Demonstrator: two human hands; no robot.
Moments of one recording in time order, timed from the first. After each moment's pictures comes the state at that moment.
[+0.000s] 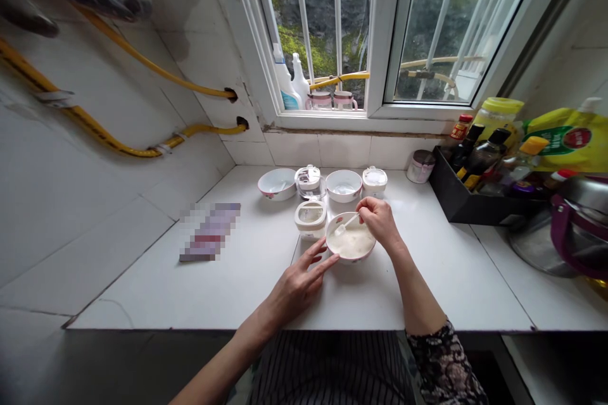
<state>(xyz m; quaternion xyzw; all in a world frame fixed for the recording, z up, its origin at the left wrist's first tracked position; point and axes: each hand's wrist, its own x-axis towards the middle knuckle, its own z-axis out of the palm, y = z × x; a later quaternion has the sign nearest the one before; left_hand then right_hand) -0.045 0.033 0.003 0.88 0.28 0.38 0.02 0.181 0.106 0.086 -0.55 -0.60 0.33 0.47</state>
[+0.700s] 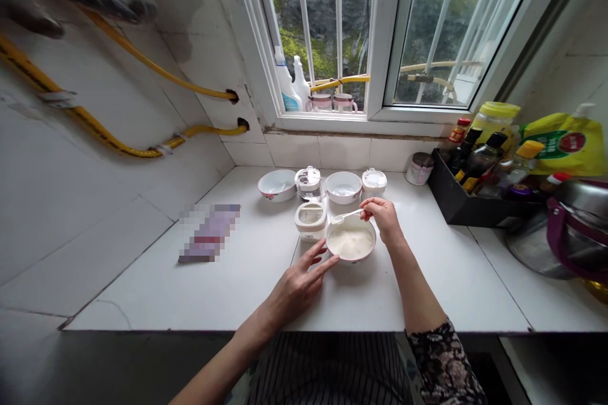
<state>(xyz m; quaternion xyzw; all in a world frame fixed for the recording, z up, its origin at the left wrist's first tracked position) -0.045 0.033 0.003 0.88 0.28 0.38 0.02 0.185 0.115 0.089 -0.51 -0.46 0.47 0.55</state>
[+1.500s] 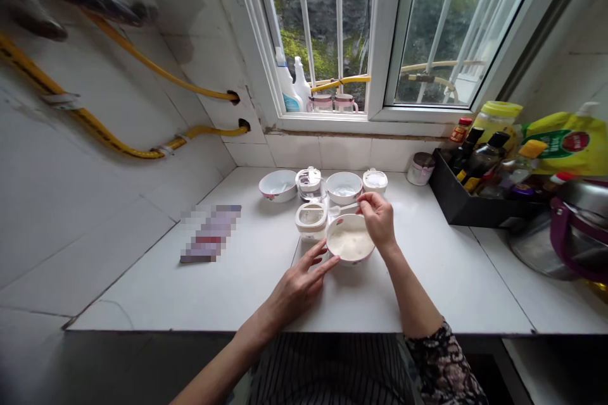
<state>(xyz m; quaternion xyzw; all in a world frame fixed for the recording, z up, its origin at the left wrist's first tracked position) -0.044 0.033 0.003 0.88 0.28 0.38 0.02 0.168 0.102 0.088 -0.52 -0.58 0.26 0.57</state>
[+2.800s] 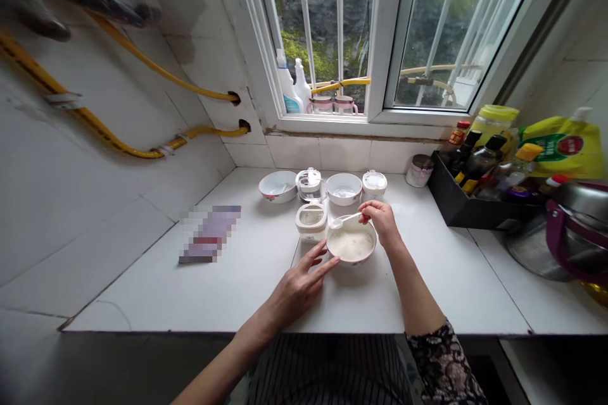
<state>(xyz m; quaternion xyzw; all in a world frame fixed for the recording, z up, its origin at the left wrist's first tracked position) -0.045 0.033 0.004 0.88 0.28 0.37 0.03 0.183 0.113 0.085 -0.51 -0.48 0.47 0.53</state>
